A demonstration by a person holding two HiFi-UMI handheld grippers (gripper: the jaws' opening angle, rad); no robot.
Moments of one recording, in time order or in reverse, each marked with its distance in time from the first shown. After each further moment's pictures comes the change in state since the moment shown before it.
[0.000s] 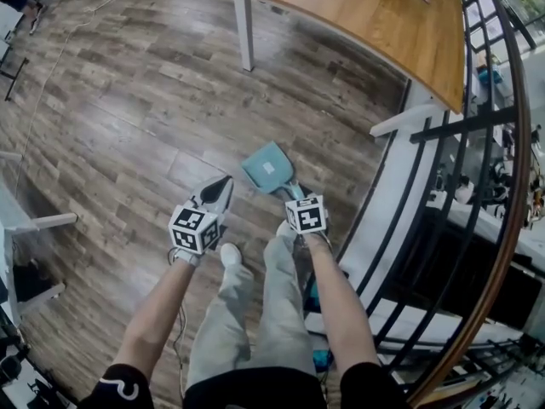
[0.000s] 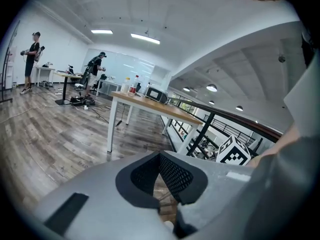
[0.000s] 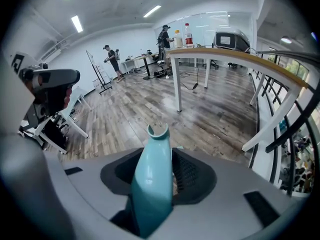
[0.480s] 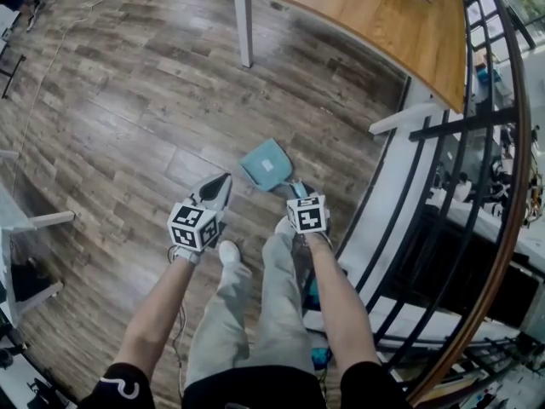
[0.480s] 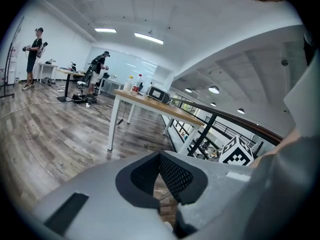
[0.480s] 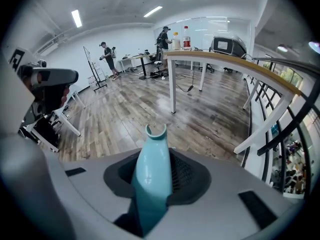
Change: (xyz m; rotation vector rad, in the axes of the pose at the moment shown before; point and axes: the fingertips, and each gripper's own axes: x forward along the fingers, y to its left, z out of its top) left arm 0.006 0.011 -0.006 -0.034 0.001 0.008; right arm -0.001 -0.014 0.001 -0.016 -0.004 -0.076
